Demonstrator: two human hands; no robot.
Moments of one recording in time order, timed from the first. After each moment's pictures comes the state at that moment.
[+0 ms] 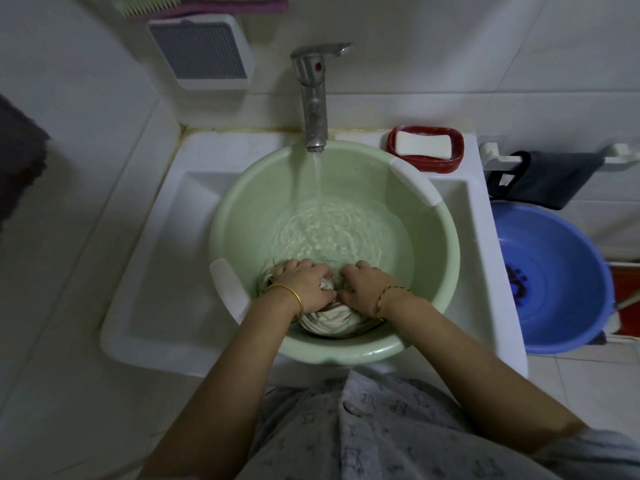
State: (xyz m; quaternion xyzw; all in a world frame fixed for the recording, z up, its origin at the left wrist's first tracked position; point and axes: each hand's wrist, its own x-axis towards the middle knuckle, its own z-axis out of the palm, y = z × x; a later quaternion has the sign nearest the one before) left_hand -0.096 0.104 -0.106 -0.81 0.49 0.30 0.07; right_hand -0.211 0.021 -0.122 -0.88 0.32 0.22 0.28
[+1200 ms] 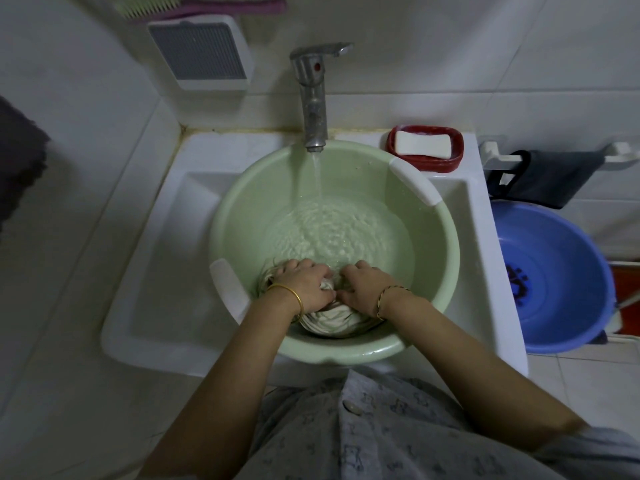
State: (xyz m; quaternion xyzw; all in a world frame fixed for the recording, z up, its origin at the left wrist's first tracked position) left_hand -0.095 0.104 -0.110 -0.82 0.49 0.30 0.07; right_hand -0.211 0.021 -0.122 -0.88 0.32 0.22 0.28
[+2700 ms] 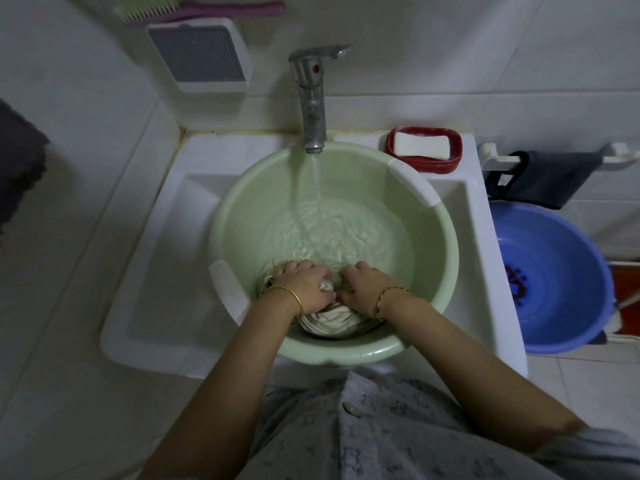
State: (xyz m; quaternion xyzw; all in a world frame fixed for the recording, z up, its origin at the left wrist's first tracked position) left_hand -0.096 0.105 -0.108 -0.82 0.49 0.30 0.07; right_hand -0.211 0.020 -0.123 -0.88 0.32 0.22 0.29
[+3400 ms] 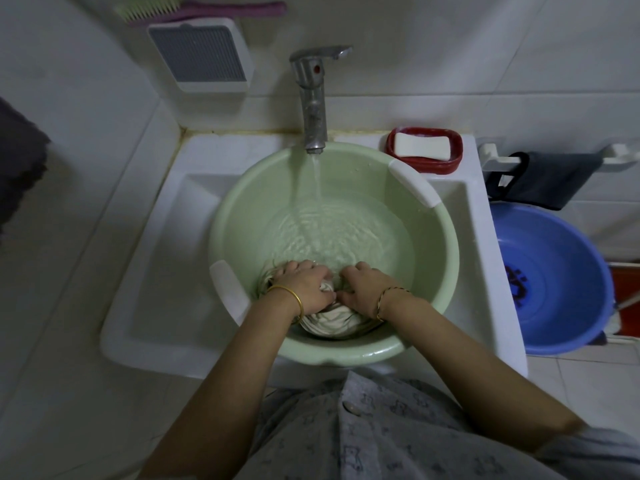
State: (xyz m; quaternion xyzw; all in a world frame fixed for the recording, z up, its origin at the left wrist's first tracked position) left_hand -0.097 0.104 -0.107 -0.81 0.49 0.30 0.07; right_hand -0.212 0.020 -0.123 -0.88 0.32 0.22 0.28
